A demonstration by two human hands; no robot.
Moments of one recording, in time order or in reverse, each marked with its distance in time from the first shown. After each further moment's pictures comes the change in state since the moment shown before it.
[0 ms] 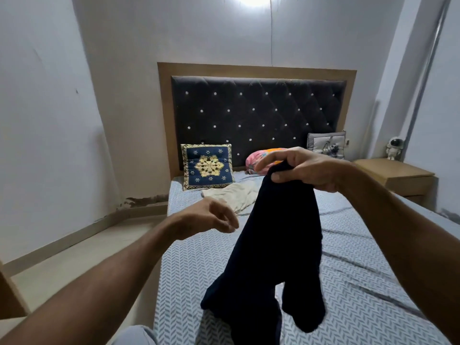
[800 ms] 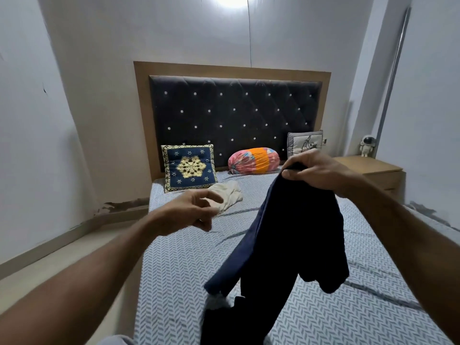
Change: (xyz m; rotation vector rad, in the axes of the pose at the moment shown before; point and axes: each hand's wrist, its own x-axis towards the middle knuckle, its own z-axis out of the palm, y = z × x) left_hand 0.004 0.024 0.009 -0.131 0.071 -0.024; right_hand -0.047 0.027 -0.034 -0.368 0.405 0.116
